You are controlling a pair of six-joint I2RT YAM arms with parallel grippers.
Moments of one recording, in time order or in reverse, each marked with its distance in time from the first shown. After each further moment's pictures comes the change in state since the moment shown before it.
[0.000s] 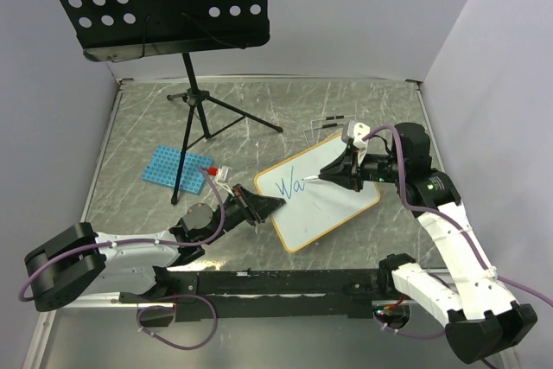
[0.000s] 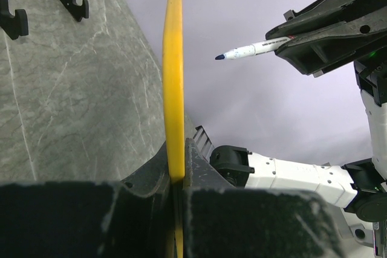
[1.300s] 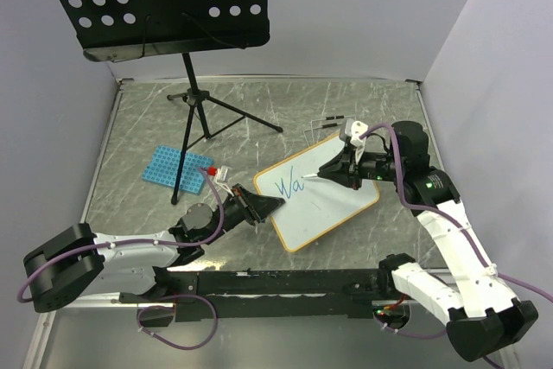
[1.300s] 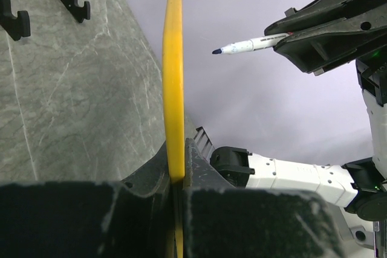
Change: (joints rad) left arm 0.000 -0.010 0.000 -0.014 -0.007 0.000; right arm 0.021 0.014 0.014 0.005 0.040 0.005
